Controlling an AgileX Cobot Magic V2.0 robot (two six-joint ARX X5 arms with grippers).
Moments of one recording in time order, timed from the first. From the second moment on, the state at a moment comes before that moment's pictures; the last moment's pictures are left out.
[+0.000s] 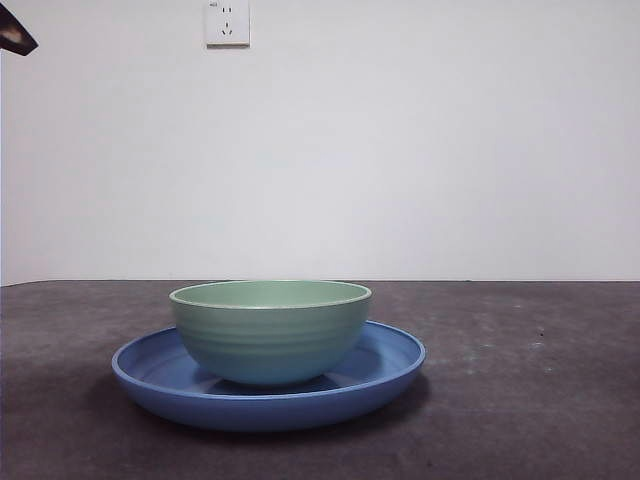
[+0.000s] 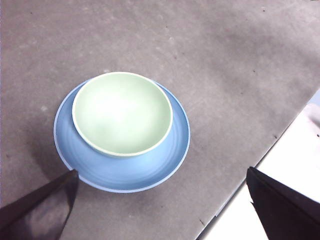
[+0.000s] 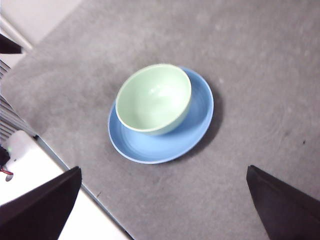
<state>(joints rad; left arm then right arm) -0.73 0.68 0.84 -0.76 0.16 -0.12 0.39 0.57 0.85 -0.87 -0.44 0.13</state>
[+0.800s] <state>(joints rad) -0.73 0.68 0.84 -0.74 0.16 -0.14 0.39 0.53 0.85 -0.88 -0.44 0.13</state>
